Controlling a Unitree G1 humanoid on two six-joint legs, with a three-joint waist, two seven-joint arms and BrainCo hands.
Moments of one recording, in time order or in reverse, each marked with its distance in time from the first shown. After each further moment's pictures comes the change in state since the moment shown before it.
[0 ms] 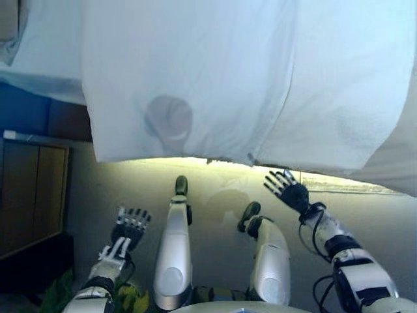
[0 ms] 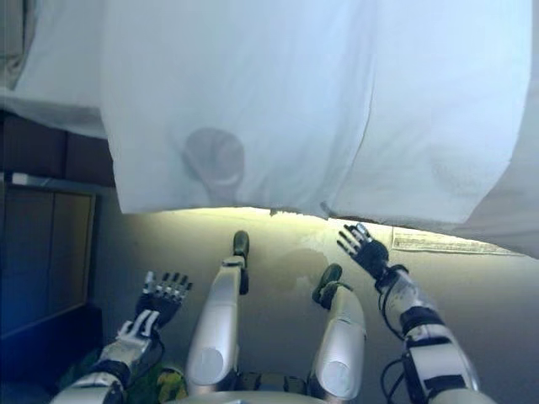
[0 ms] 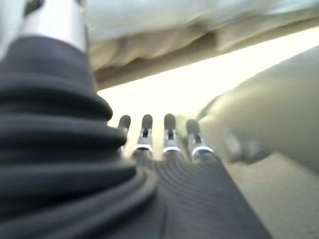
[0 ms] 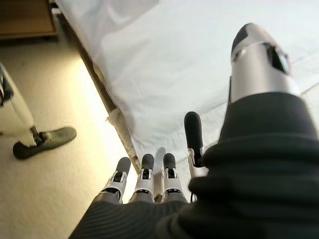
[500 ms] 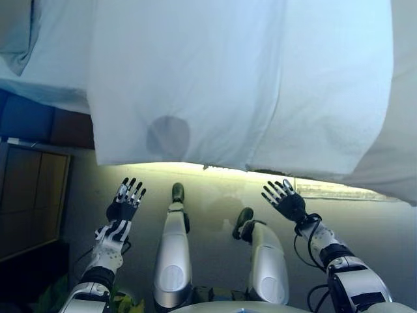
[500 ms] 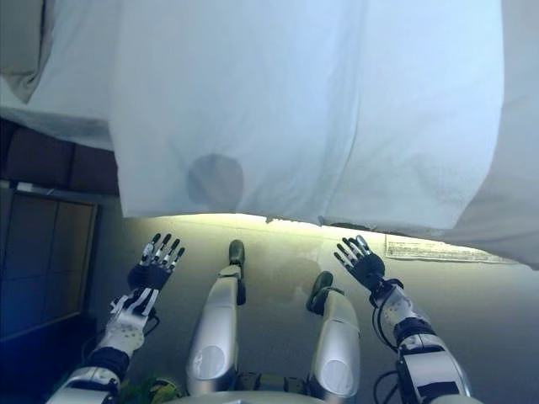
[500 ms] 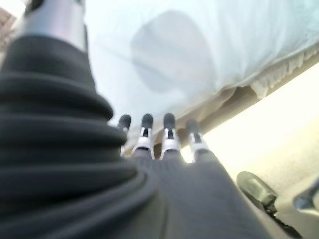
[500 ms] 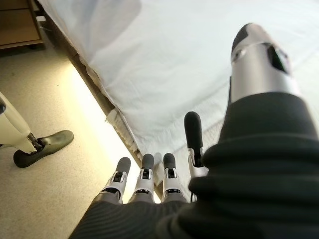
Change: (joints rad) left arm -0.026 0.034 -0.023 -0.187 0.052 -0.267 0.112; right arm -0.021 0.030 -0.014 0.110 0.026 -0.003 0.032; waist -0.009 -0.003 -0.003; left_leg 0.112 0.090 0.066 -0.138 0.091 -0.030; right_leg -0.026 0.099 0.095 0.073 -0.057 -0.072
